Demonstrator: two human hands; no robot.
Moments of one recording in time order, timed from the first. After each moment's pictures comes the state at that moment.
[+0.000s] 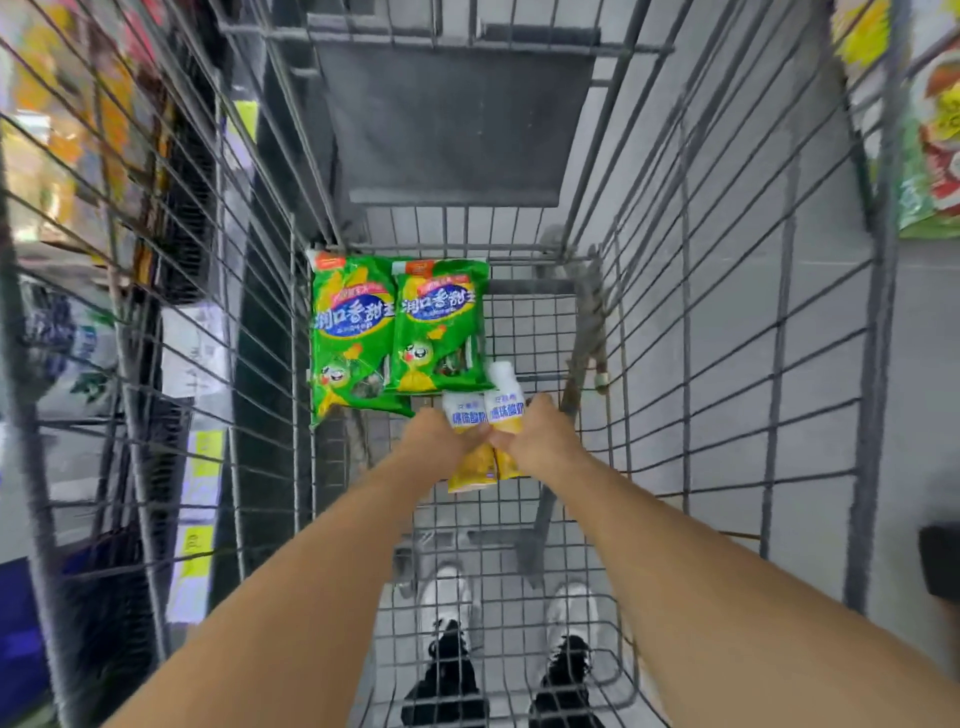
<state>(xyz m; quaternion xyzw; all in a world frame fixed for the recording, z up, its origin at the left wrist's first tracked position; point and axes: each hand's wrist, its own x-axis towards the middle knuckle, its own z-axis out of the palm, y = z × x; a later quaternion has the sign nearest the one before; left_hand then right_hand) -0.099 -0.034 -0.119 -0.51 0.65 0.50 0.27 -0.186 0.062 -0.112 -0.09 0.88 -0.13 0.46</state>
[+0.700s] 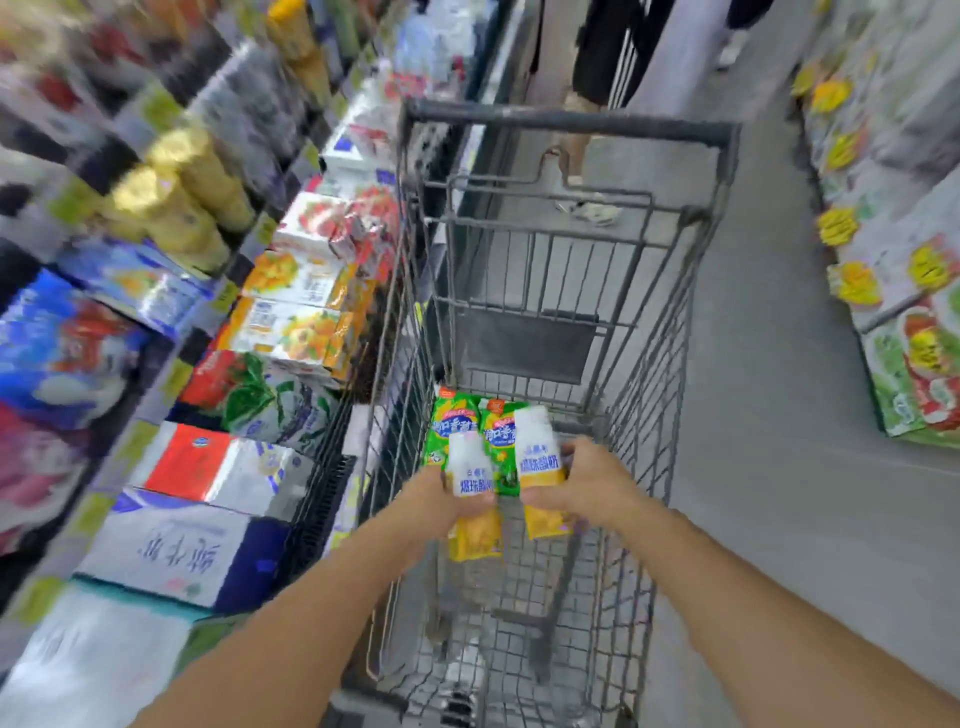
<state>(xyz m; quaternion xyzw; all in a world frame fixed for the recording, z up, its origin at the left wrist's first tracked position) -0.020 -0.034 0.143 -0.56 0.54 0.63 0.10 -0.194 0.075 0.184 -0.24 0.82 -0.23 0.47</state>
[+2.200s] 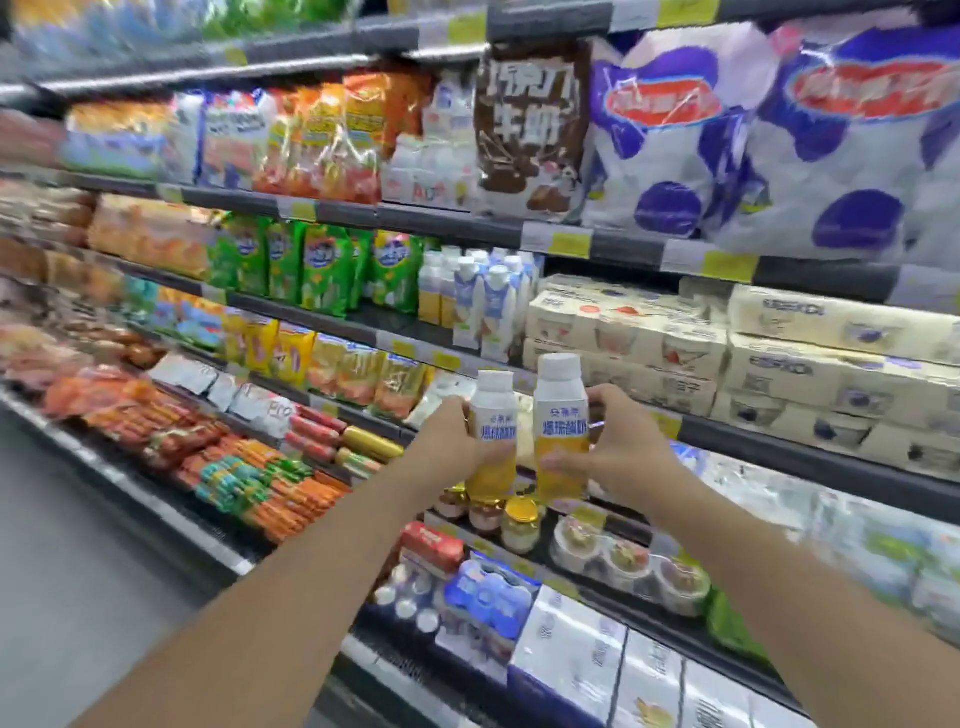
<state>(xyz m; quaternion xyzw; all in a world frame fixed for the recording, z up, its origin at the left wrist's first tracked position) 0.839 0.598 0.566 -0.83 0.18 0.13 -0.52 0.732 0.424 0.591 -0.88 0.12 -0.15 0.44</state>
